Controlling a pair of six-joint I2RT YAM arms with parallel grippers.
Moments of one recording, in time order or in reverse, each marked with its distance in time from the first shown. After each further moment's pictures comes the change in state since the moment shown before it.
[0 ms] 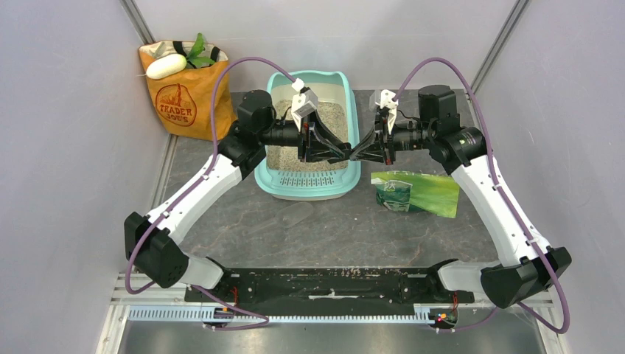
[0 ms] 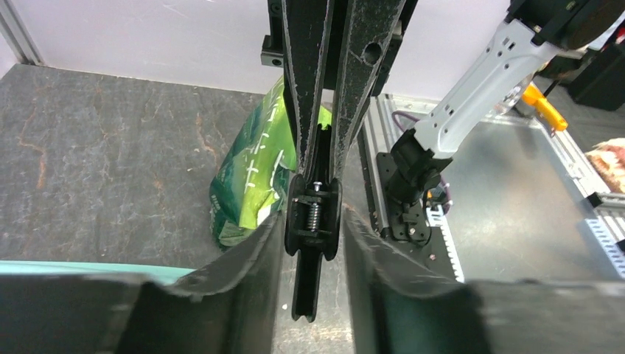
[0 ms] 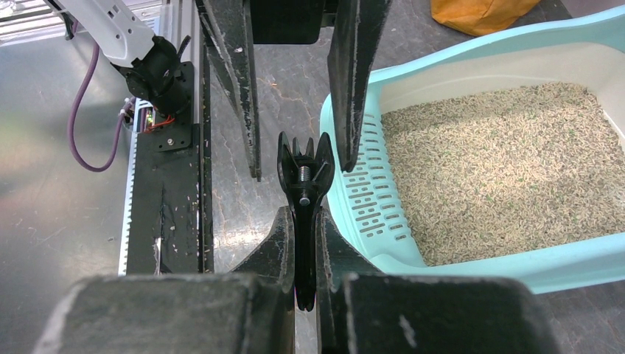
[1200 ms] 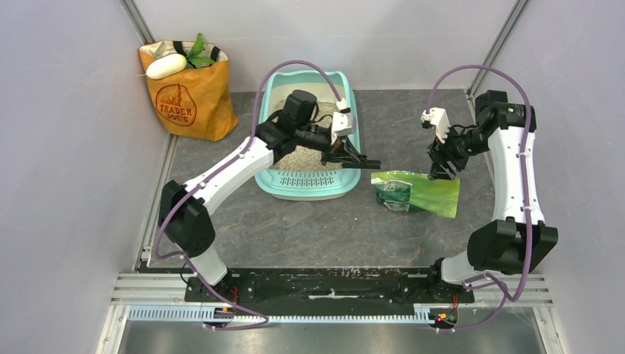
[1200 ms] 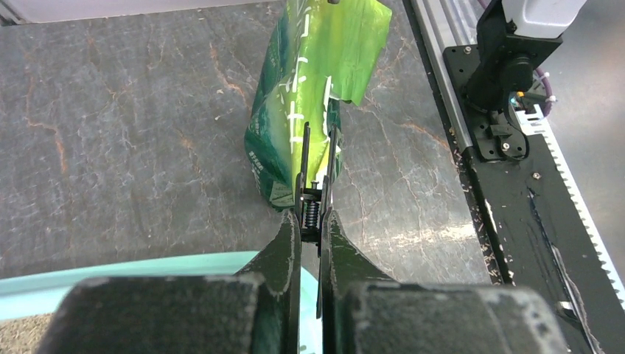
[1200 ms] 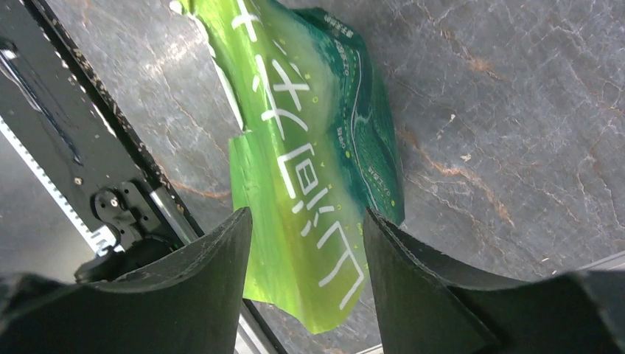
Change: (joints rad) left arm -0.102 0.277 0.223 -0.389 -0.107 0.573; right arm -0.534 0.194 0.170 -0.835 0.403 -0.738
